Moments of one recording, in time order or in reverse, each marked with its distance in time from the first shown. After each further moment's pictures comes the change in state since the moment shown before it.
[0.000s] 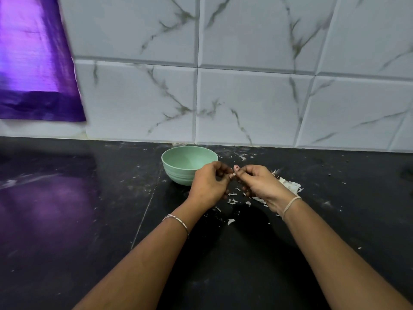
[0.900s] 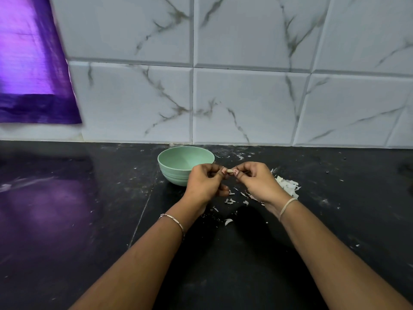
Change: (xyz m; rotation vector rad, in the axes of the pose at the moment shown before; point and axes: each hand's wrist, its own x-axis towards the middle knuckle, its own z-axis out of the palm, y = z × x) left_hand -0.001 0.002 0.003 -0.357 0.013 -0.165; right_hand 0.000 0.001 -0.001 -0.159 0.105 -0.168
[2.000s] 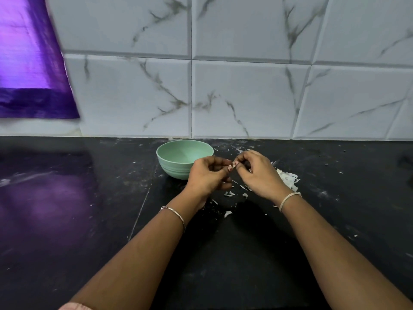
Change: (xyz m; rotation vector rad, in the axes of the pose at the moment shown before) left_hand -0.005 0.002 0.002 -0.069 -0.084 -0.019; right_hand -0.002 0.001 -0.010 -0.448 0.049 -0.252
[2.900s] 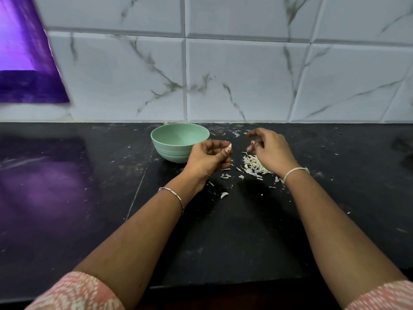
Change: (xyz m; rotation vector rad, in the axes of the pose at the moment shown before) left_hand 0.000 -0.006 0.005 -0.133 -0.050 -0.007; right_hand 0.003 0.022 -0.021 -0.052 0.055 0.159
